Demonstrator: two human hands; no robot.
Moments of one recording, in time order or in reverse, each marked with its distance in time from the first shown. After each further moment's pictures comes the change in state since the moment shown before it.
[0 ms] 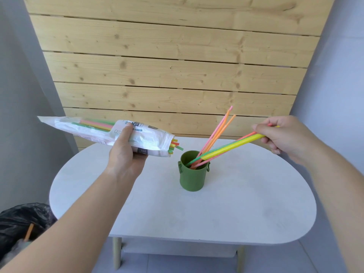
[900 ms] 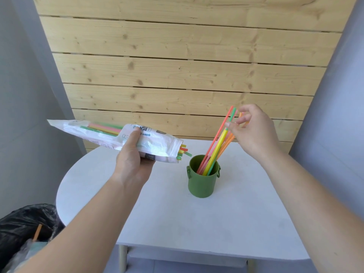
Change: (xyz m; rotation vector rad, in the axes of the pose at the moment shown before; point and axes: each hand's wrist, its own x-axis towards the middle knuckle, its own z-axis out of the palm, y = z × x) left_hand 0.005 -0.003 -0.003 -0.005 0.011 -0.014; right_hand 0.027 -0.015 0.086 -0.205 0.211 -0.275
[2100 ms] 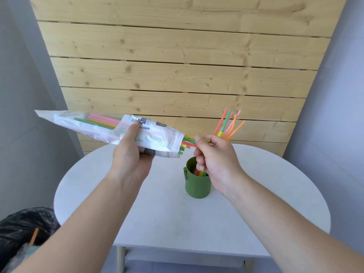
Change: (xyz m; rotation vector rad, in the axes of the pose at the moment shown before) left_hand -0.021 0.014 0.023 -0.007 -0.027 0.049; right_hand -0.070 -0.046 0.044 0.882 -0.244 0.435
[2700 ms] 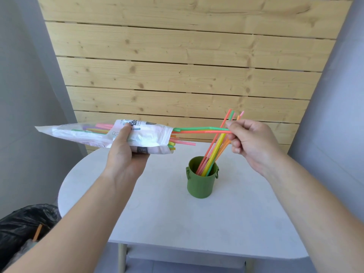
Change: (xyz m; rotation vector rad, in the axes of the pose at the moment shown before) left_hand 0.012 0.010 -0.016 -0.101 0.049 -0.039; right_hand 0.026 -0.041 -0.055 -0.169 0.026 -0.159
